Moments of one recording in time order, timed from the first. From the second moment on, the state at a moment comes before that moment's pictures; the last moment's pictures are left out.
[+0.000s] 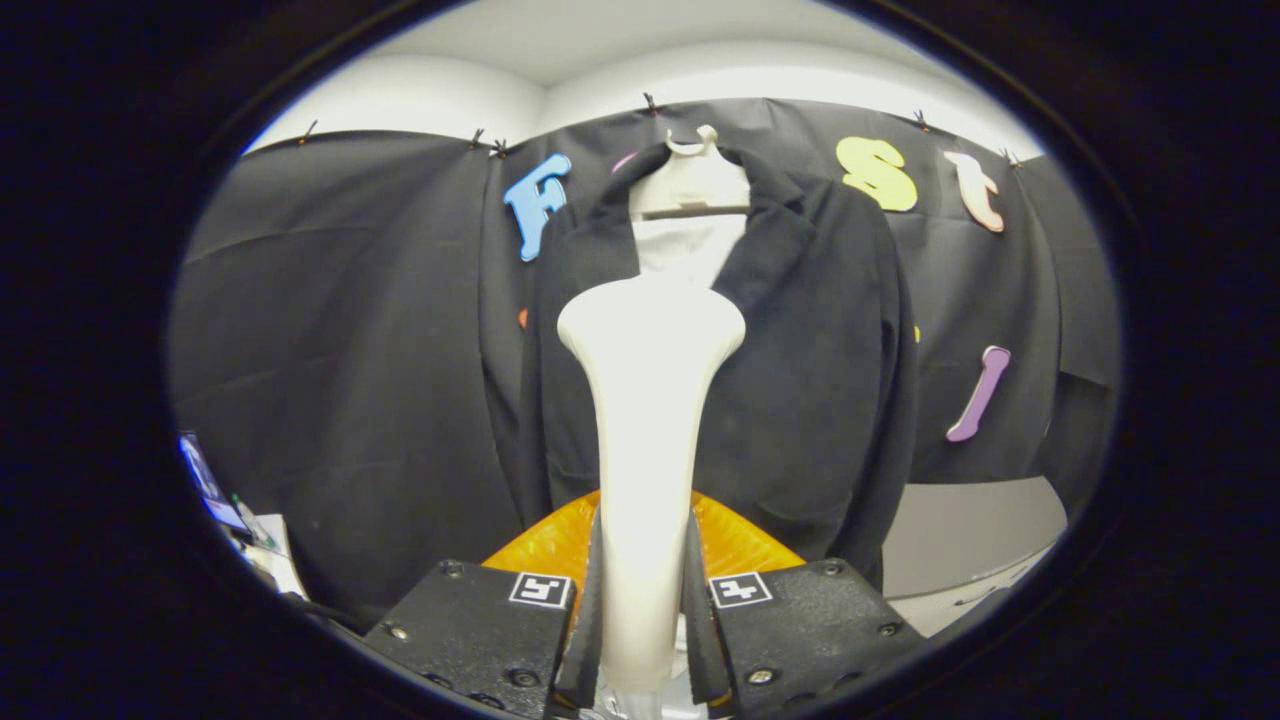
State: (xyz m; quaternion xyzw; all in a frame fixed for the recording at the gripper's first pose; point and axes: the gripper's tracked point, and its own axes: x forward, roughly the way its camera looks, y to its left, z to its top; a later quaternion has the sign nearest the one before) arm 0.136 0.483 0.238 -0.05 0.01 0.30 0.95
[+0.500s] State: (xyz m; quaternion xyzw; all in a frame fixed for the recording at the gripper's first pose) arm 0.137 0.575 0.301 -0.07 -0.05 0.31 0.95
